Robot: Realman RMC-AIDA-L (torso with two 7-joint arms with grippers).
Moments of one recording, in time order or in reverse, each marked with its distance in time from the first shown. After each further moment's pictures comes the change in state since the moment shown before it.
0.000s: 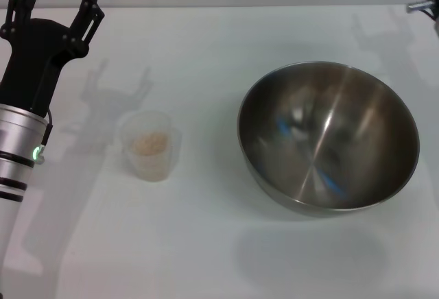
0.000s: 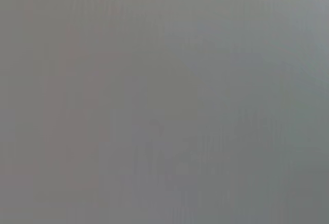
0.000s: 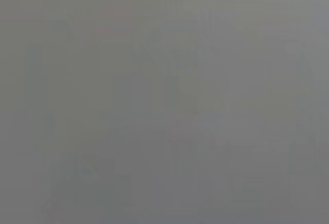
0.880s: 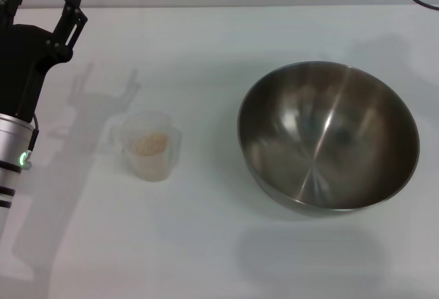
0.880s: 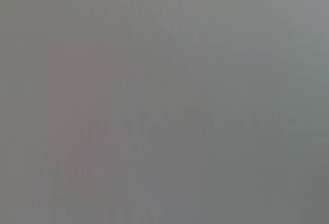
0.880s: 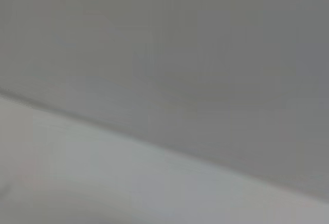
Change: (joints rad) left arm 0.019 0.004 -0.013 0.018 -0.008 0.019 -0.001; right arm 0.118 -0.003 0.429 -1.092 0.031 2.189 -0.108
